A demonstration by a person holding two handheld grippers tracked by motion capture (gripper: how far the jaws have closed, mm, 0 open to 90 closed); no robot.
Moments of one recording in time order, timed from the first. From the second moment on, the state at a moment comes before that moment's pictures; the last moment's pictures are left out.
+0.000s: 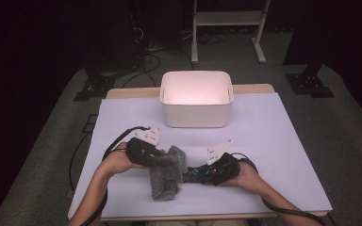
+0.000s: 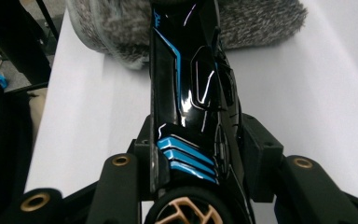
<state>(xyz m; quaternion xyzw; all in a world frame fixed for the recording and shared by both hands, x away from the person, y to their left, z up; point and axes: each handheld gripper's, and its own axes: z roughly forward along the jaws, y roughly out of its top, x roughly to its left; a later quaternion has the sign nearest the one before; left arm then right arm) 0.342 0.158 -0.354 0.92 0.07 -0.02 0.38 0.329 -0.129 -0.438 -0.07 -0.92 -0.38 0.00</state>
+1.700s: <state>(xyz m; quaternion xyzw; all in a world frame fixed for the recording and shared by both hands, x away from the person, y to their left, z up) 0.347 0.055 -0.377 0.95 -0.01 -0.05 0.31 0.327 -0.144 -0.444 -0.10 -0.91 -0.40 -0.01</state>
